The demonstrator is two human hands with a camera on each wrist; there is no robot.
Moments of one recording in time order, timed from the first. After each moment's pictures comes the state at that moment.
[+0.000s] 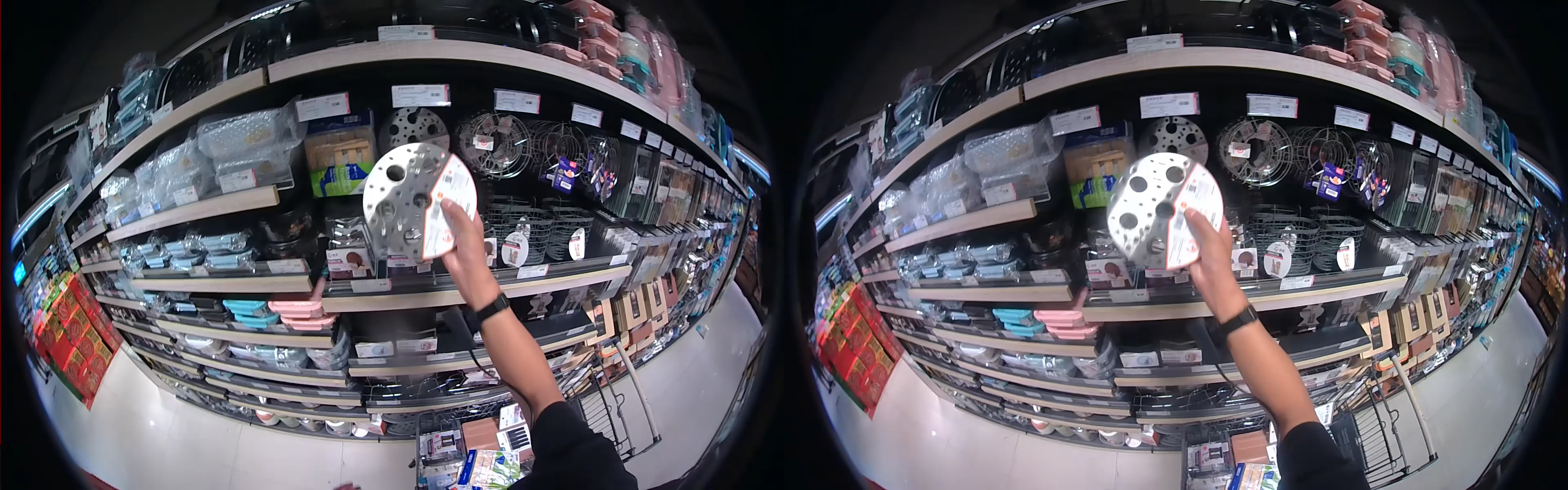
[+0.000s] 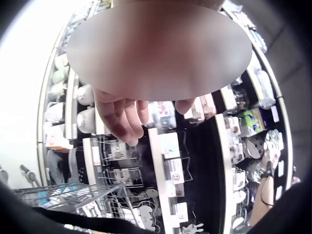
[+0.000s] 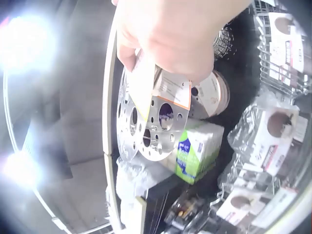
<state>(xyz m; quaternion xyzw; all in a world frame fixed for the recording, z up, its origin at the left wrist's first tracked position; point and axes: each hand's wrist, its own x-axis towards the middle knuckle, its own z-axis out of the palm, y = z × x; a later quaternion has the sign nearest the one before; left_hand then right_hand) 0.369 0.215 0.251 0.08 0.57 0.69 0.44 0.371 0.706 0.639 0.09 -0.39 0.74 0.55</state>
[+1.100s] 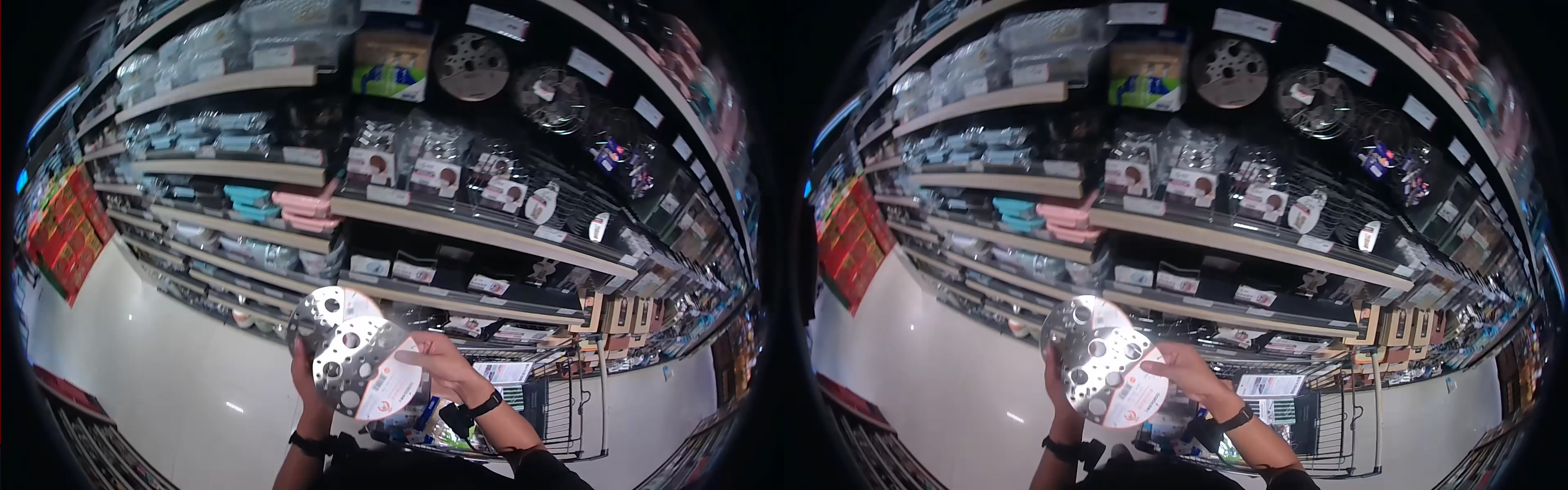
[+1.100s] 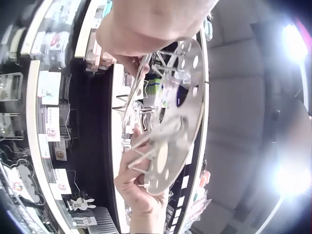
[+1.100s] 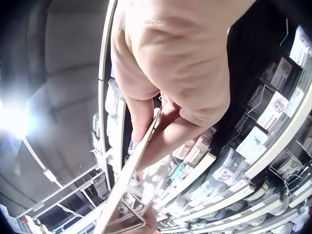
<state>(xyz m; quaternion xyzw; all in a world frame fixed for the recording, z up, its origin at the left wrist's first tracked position) 0.355 0.357 0.392 0.06 0.31 0.92 0.25 0.492 0.542 0.440 -0.12 -0.57 0.81 0.05</state>
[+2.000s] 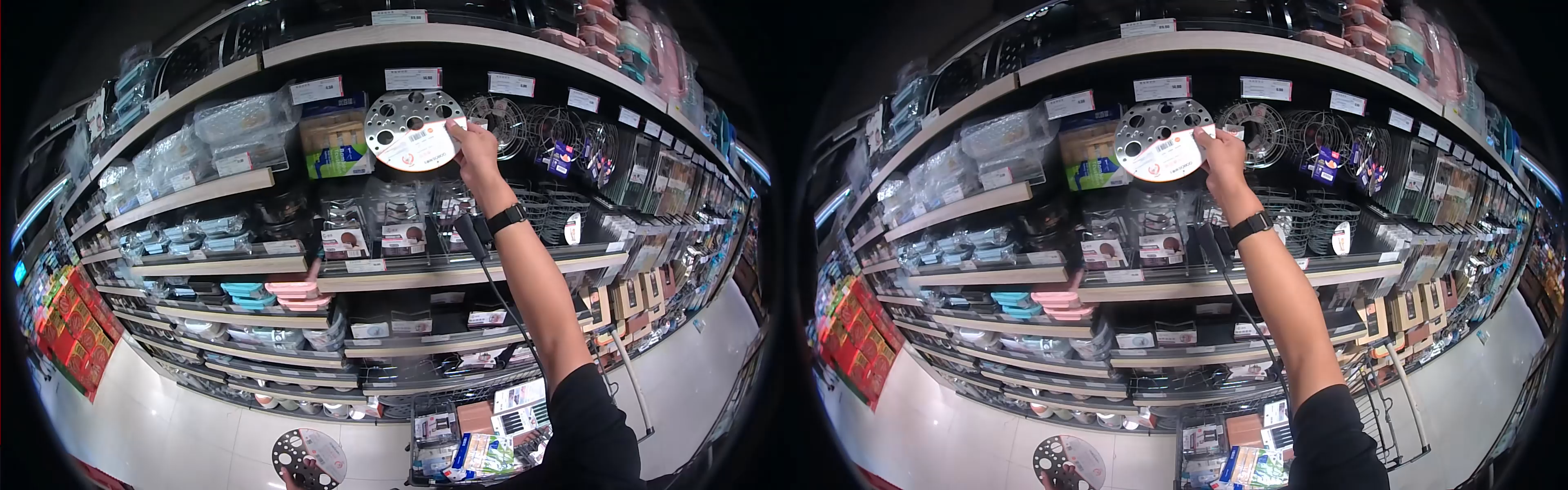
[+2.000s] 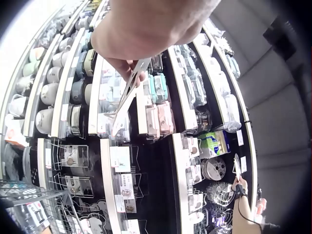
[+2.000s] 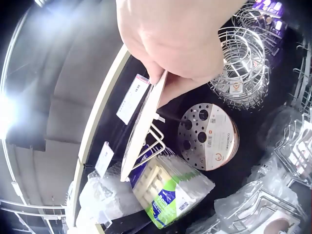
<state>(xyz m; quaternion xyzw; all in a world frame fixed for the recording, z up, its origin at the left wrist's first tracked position) 0.359 0.217 0.301 -0.16 0.44 0.87 0.14 0.379 0.769 0.738 -0.08 -0.54 0.60 0.58</state>
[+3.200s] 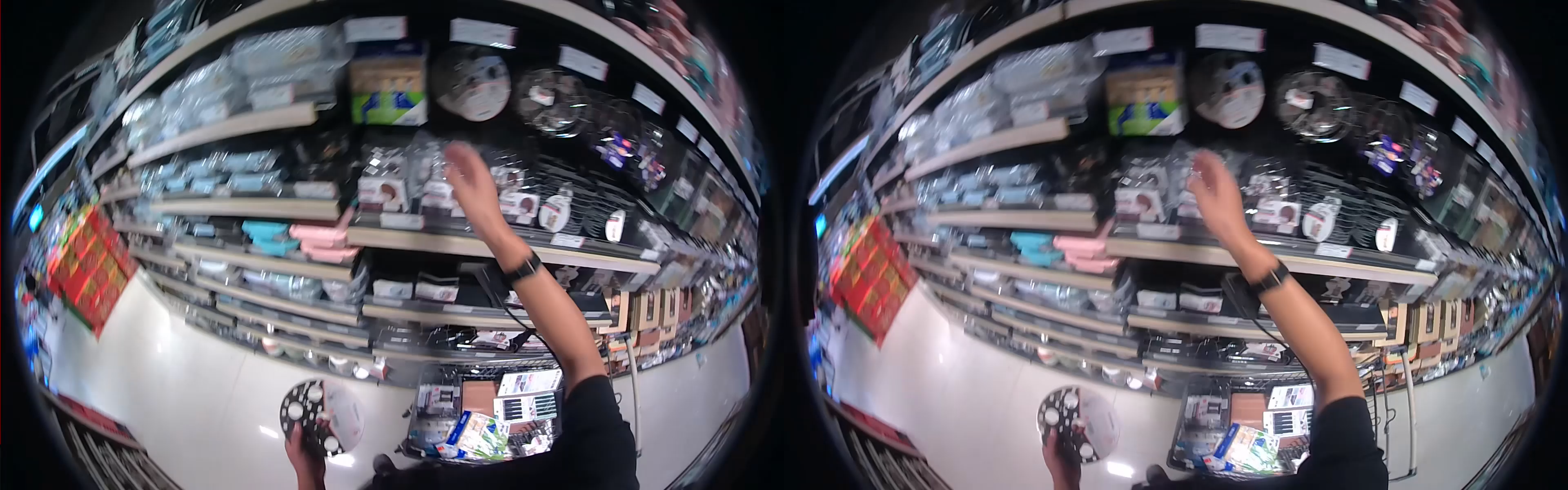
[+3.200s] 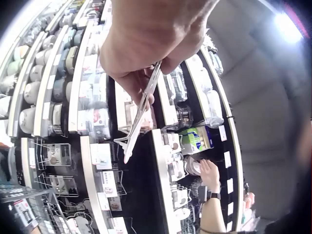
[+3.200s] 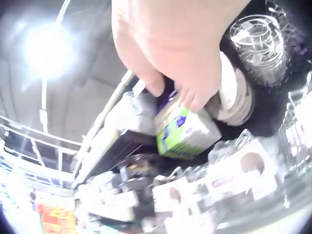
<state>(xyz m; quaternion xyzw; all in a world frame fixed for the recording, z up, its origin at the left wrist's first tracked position) 0.368 0.234 0.320 0.00 0.43 0.89 0.15 0.341 0.707 0.603 -0.02 -0.75 0.47 0.47</state>
